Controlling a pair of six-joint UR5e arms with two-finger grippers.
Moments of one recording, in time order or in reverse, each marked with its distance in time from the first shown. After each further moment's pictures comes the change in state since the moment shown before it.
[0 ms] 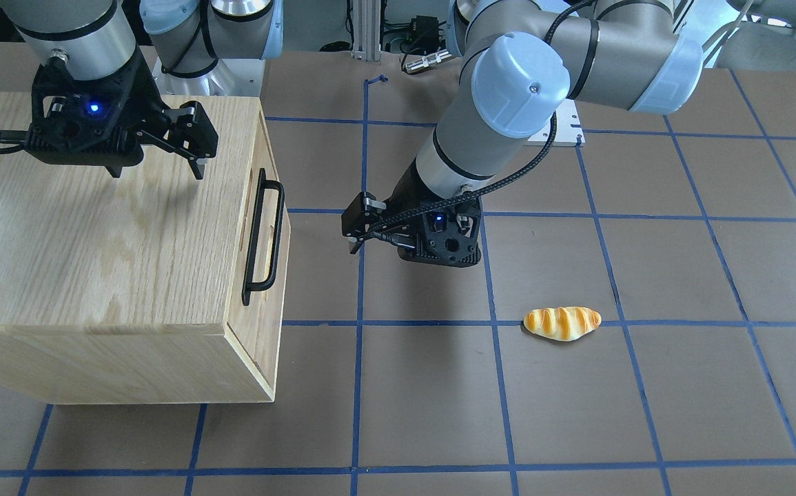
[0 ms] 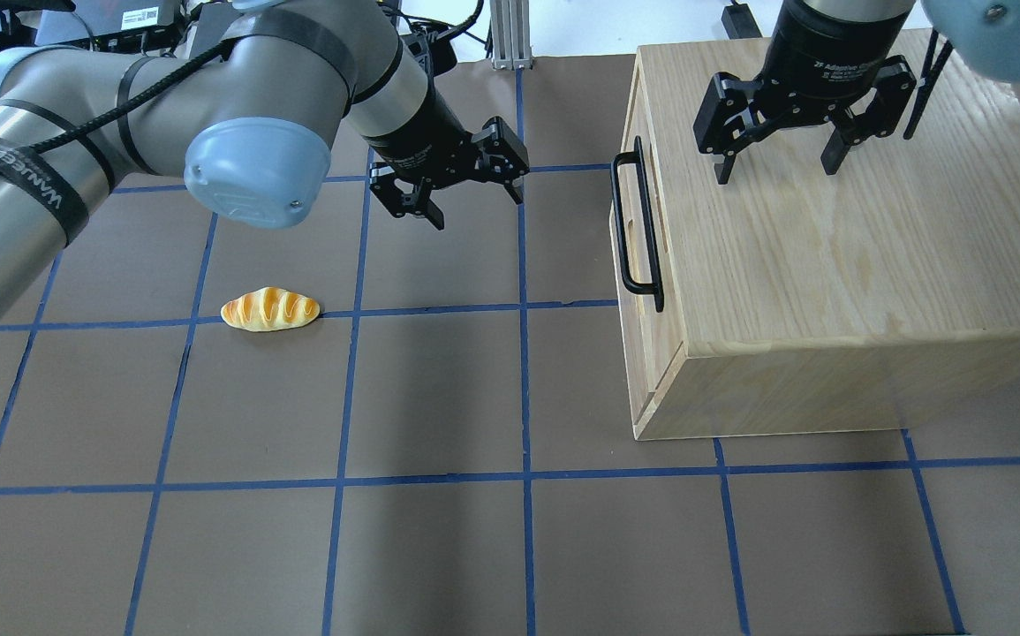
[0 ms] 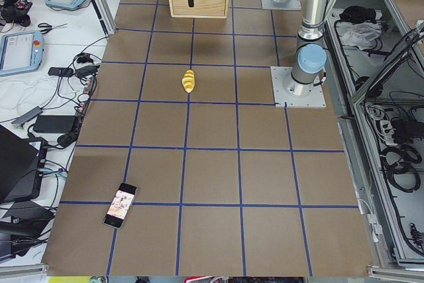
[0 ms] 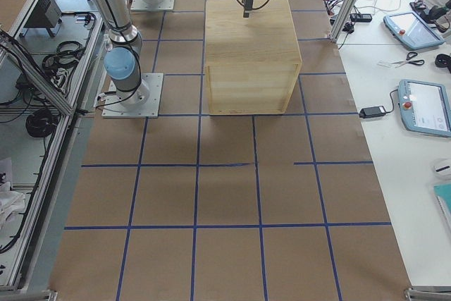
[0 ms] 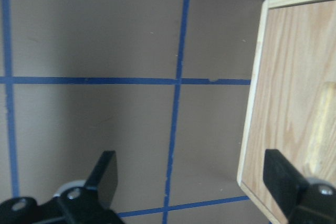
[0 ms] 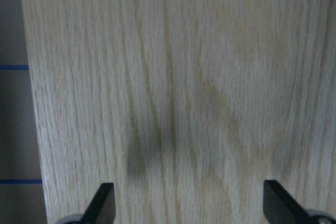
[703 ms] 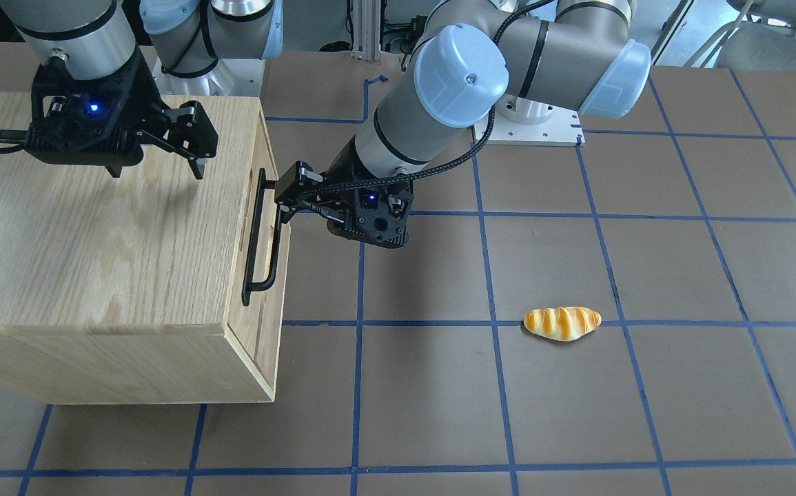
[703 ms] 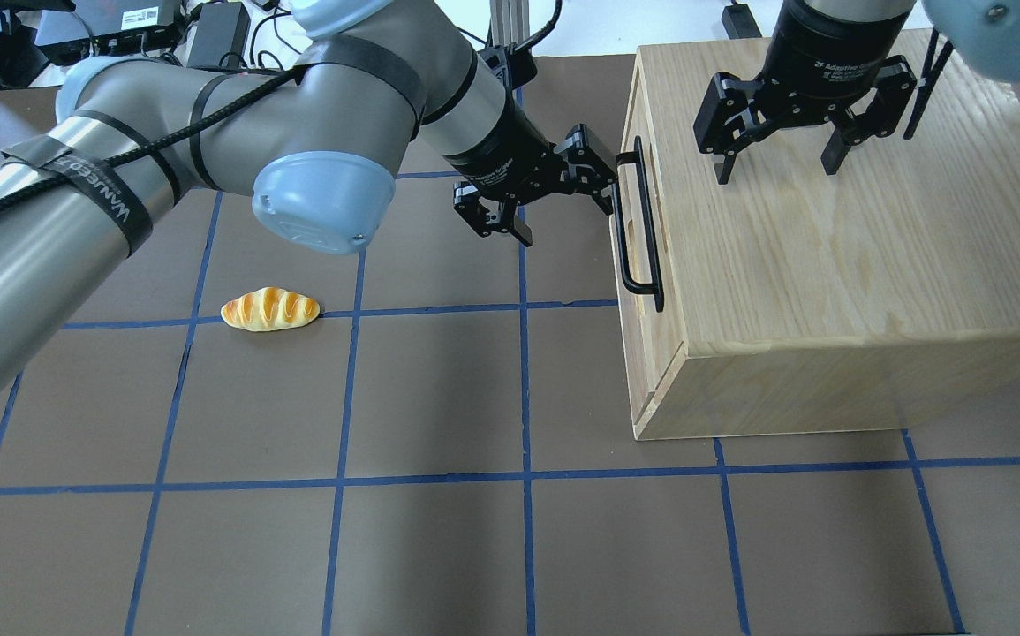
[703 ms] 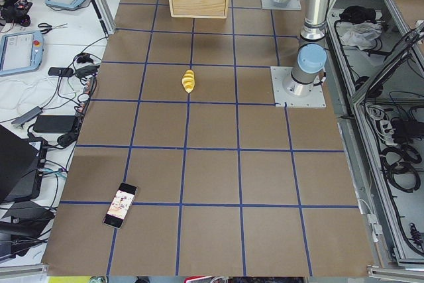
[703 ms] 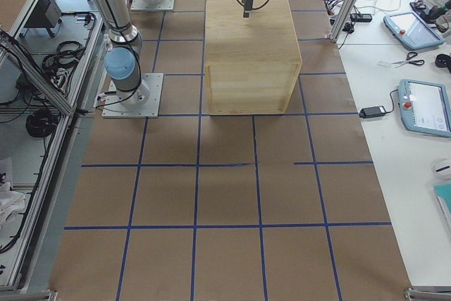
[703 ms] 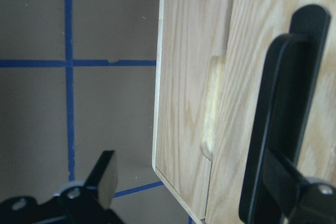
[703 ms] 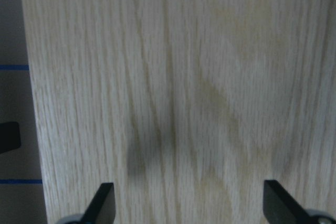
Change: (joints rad) left arm -0.089 -0.019 0.000 0.037 -0.128 -0.049; right arm 0.000 0.000 0.000 0.000 0.000 0.000
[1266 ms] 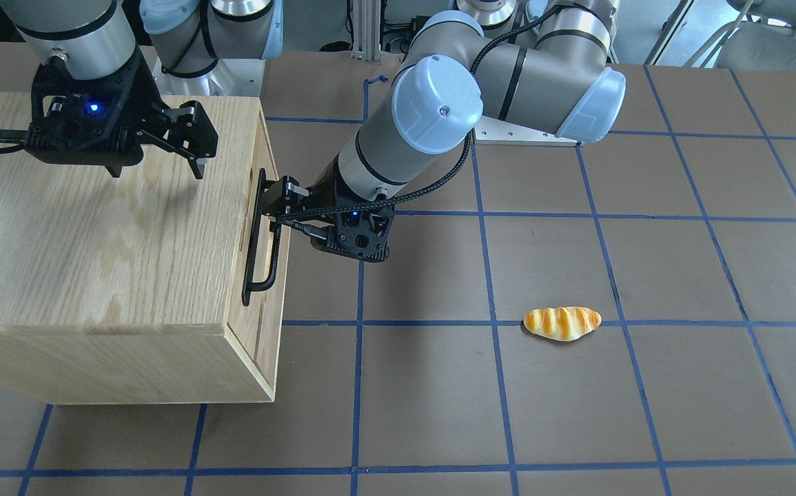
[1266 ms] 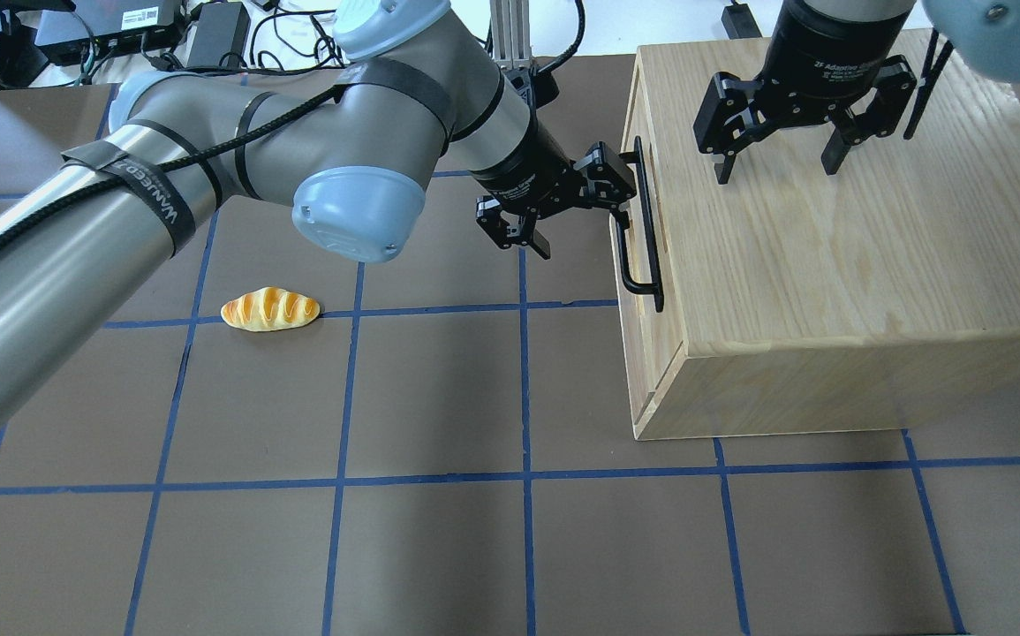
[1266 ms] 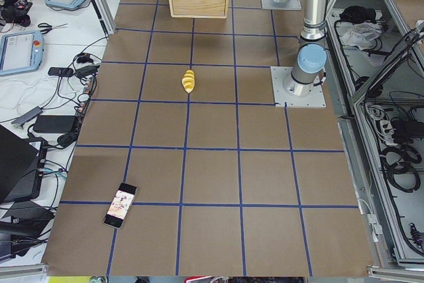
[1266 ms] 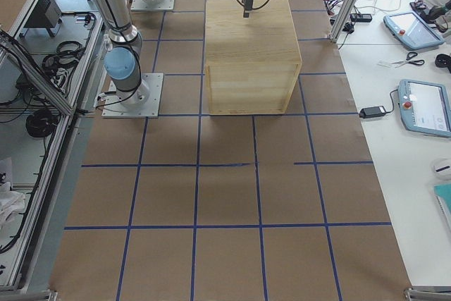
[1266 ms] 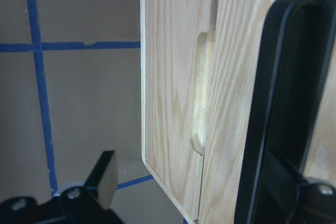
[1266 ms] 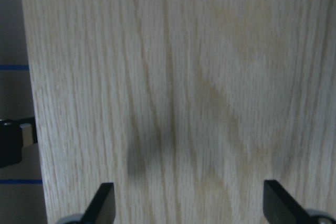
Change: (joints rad) left arm -0.022 -0.052 0.000 0.052 -0.008 -0.020; right arm 0.000 0.000 0.000 0.000 0.000 0.001
